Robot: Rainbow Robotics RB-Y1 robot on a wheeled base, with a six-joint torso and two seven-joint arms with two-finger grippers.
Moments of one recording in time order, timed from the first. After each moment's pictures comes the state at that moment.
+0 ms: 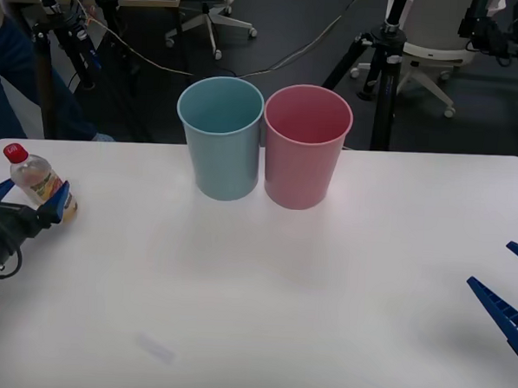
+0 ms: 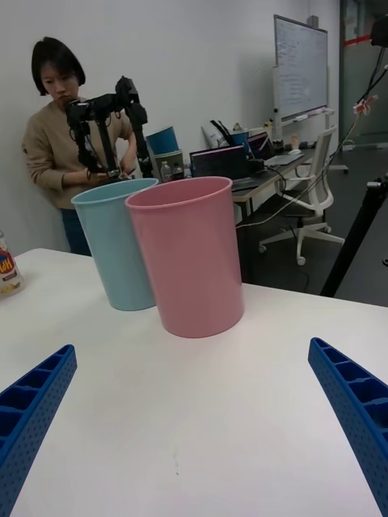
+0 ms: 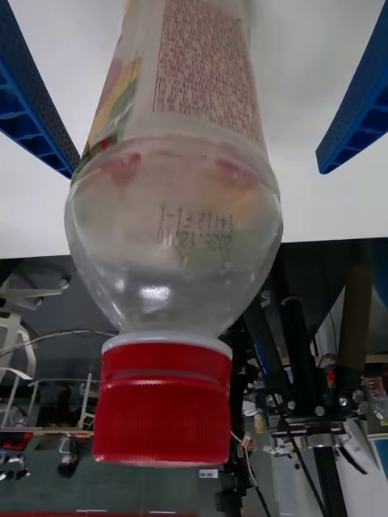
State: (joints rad) right arm 0.35 -0.40 -0.52 -1.66 0.96 -1.22 0.00; left arm -0.26 0.46 0.39 -0.81 -0.86 -0.66 -0.47
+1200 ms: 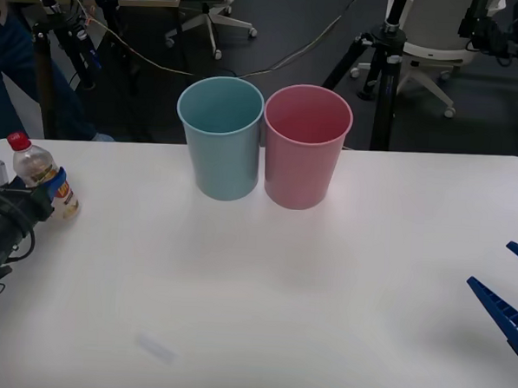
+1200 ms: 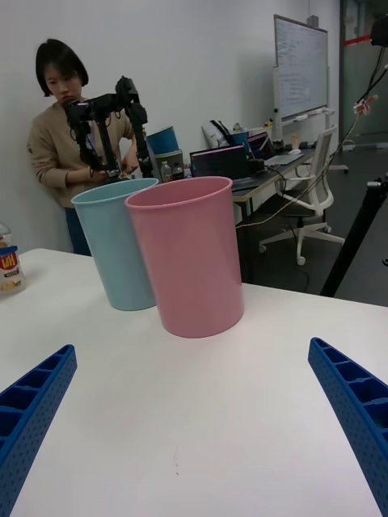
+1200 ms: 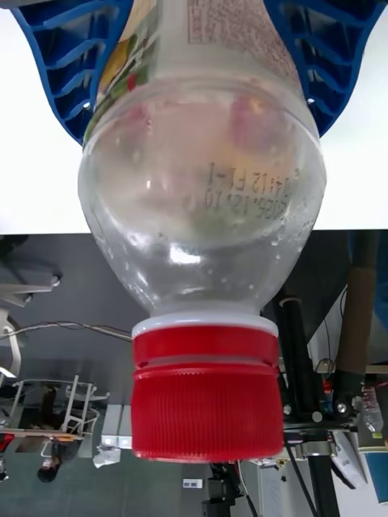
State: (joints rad) right arm 0.35 -0.40 -0.52 -1.66 0.96 -1.22 0.00; left arm -0.32 0.47 0.33 -0.81 -0.86 -0.56 -0.40
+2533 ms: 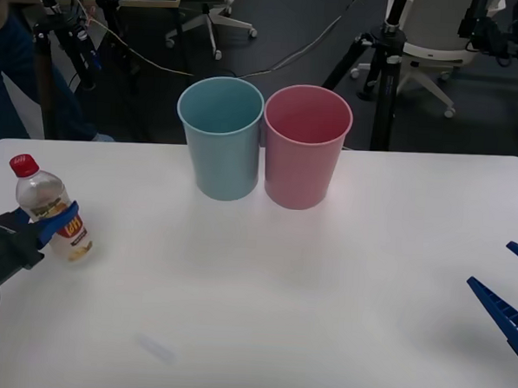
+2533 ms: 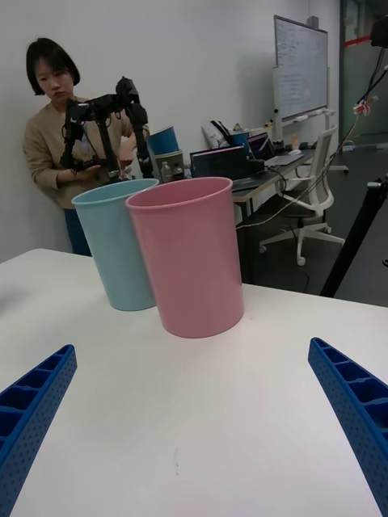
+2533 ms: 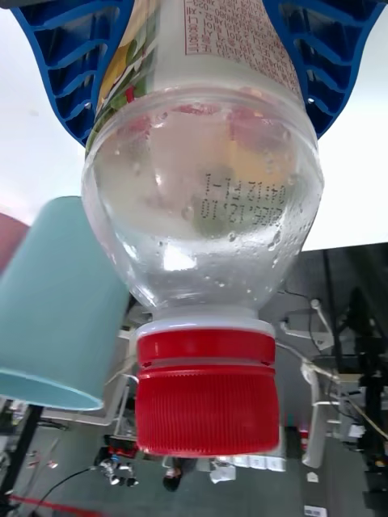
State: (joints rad) right arm 0.35 -0.40 -0.52 -1.66 0.96 -1.22 0.00; left arm 0.20 0.48 0.31 -1.66 -1.23 -0.71 0.26
